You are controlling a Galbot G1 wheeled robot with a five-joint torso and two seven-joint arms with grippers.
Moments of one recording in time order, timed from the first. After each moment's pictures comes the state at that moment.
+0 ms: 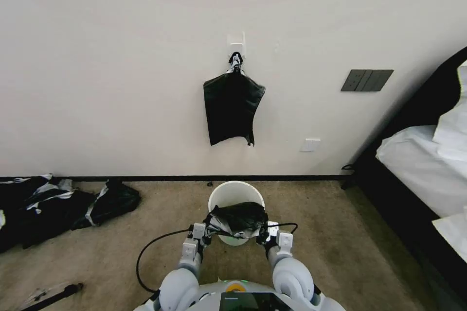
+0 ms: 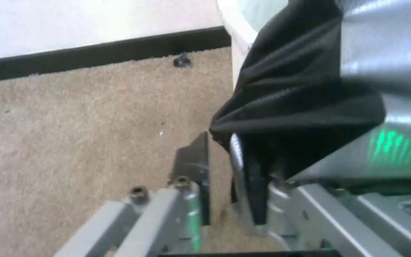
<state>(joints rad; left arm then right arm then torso) 1.56 -1.06 -0.01 -2.09 -0.41 0.34 -0.57 -1.50 1.14 0.03 2.14 0.78 -0.46 0.77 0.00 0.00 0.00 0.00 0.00</state>
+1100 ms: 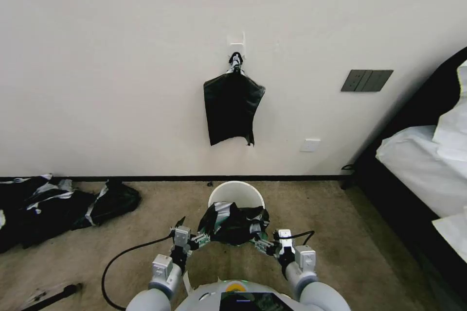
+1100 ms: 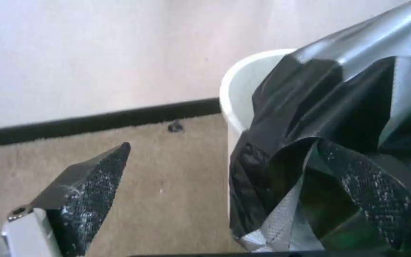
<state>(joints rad) 1.80 -0.93 -0.20 -2.24 -0.37 0.05 -0.38 -1.73 0.98 0.12 2.35 0.63 -0.40 0.59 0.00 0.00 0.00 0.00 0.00</state>
